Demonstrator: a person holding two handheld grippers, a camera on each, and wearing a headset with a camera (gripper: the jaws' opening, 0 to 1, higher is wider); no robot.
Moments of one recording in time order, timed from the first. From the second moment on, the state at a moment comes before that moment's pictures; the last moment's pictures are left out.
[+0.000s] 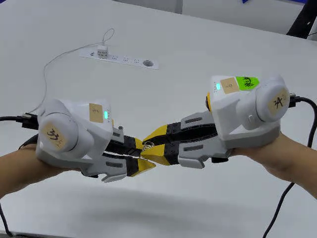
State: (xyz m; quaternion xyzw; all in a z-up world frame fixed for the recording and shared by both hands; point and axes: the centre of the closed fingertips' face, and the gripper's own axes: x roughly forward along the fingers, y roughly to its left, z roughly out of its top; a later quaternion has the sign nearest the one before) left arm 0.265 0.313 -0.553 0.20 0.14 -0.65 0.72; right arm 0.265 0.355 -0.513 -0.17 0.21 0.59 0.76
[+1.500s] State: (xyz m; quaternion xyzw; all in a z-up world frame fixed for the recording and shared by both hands) left arm 0.324 0.402 -0.550 0.12 0.17 -0.52 0.83; right arm 0.372 0.305 -0.533 -0.19 0.25 0.46 0.83
